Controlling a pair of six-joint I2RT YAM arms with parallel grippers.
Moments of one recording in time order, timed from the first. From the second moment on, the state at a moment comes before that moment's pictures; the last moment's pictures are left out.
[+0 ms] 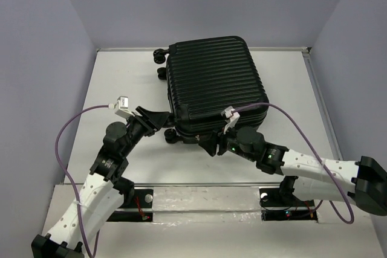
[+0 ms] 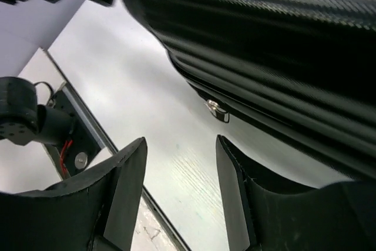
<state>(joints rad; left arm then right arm) -0.41 0.51 0.41 0.01 0.12 -0.96 1.07 1.05 0.54 0.25 0.12 0.51</state>
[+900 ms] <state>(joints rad) -0.59 0.52 0.38 0.06 0.01 -1.00 1.08 1.33 0.40 0.65 0.36 0.52</state>
